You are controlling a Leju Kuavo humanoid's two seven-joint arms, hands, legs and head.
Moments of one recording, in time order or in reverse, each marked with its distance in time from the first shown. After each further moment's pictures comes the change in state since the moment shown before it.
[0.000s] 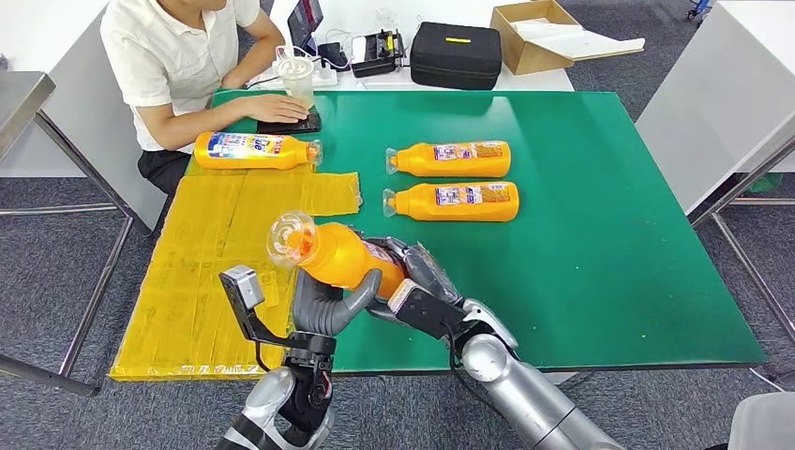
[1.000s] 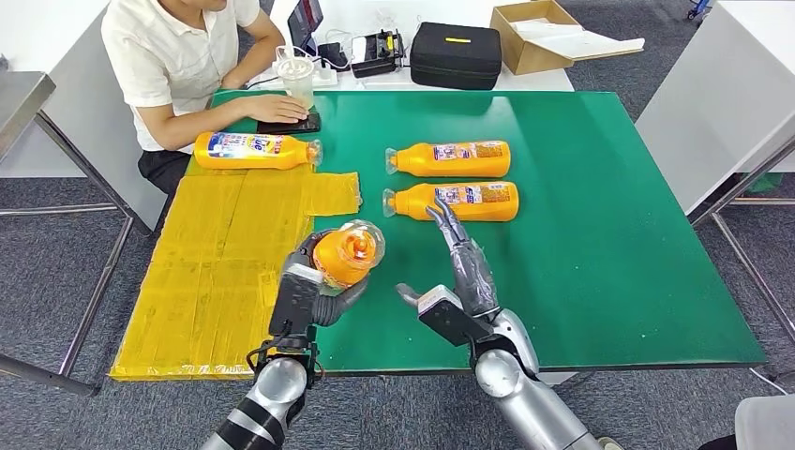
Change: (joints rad) left arm -0.104 0.036 0.037 0.217 -0.760 0.425 0.080; right arm 0.115 0.026 -0.172 -0.045 0.224 -0.328 -0.040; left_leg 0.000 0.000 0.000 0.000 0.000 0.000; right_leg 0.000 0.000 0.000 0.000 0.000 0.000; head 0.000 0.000
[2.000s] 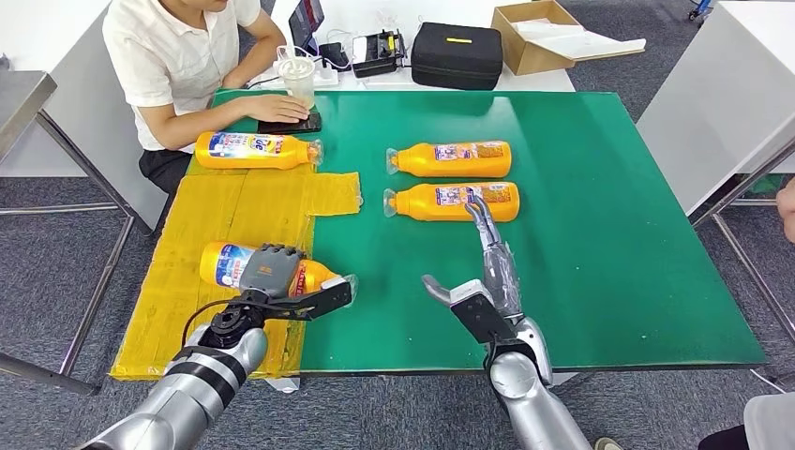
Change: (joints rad) left arm -0.270 0.107 0.120 0.426 -1.038 -0.342 0.466; right arm 0.078 0.090 -0.218 -0.033 0.026 0.045 -0.061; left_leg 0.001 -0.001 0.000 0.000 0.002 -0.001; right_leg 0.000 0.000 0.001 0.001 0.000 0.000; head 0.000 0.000
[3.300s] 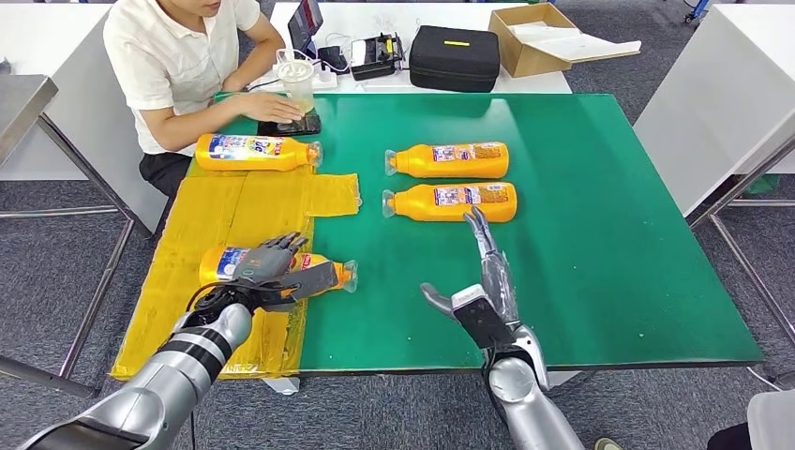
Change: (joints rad) left arm -0.070 0.014 0.082 0.092 0.227 -0.147 -0.139; right arm 0.018 0.020 -0.024 0.041 -0.031 0.026 -0.032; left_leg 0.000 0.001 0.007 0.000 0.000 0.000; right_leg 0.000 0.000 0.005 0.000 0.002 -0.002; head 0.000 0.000
